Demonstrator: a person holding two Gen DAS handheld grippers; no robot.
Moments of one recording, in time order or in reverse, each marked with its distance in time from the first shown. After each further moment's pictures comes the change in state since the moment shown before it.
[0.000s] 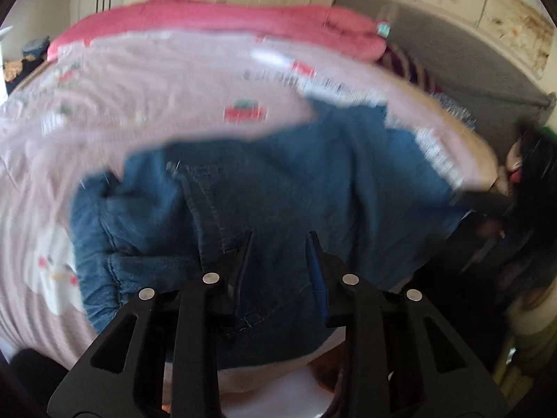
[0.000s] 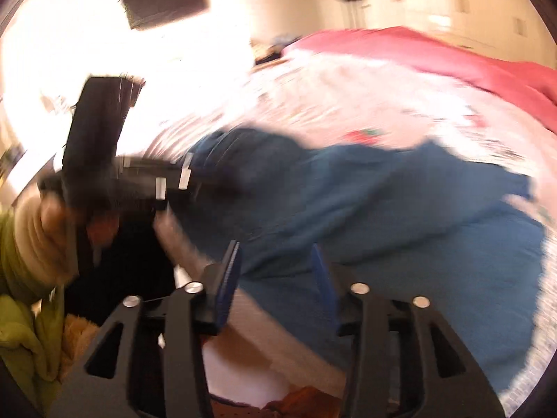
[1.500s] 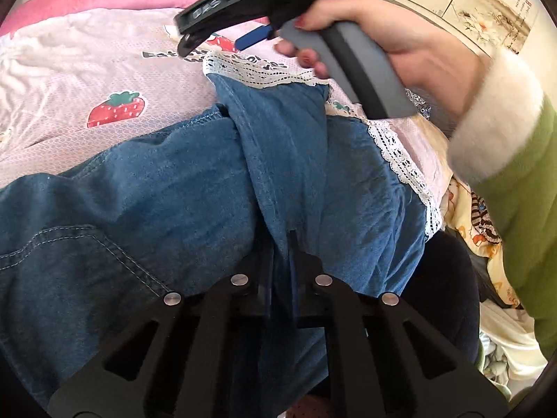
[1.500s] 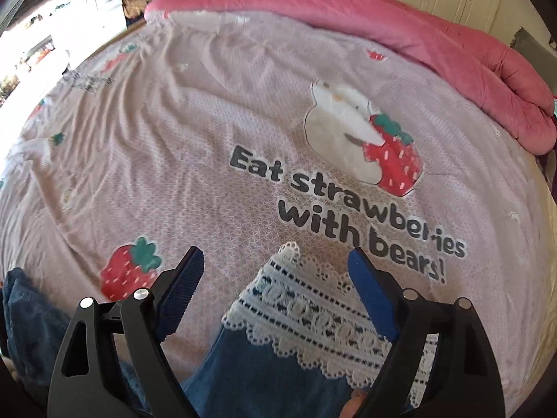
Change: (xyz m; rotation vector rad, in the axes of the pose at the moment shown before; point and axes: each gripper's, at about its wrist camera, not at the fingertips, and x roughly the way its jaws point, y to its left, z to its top) left arm 0.079 -0.062 0.047 0.041 0.043 -0.274; right arm 0.180 -0.166 0.181 0.070 0.383 -0.385
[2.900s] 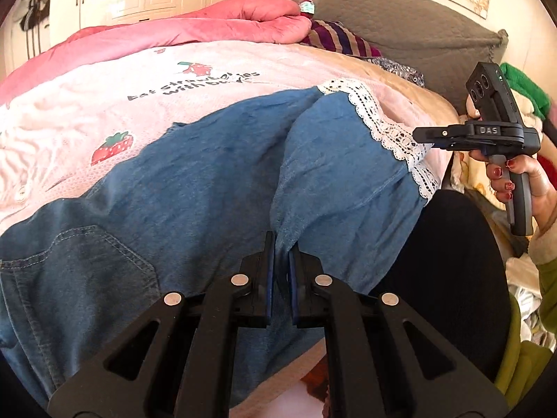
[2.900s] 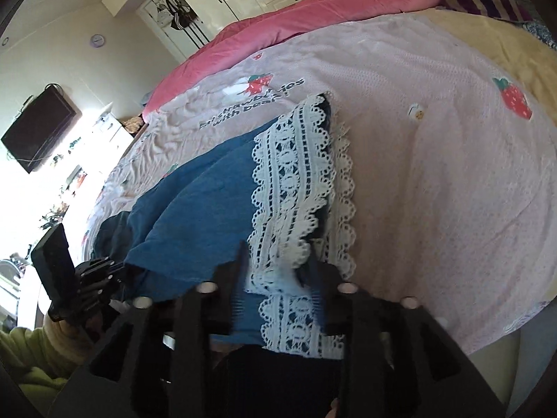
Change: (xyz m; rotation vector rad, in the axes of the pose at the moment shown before) left arm -0.018 -0.048 -0.023 0.237 -0.034 0.126; right arm -0.150 -0.126 -0.332 0.485 -0.284 0.331
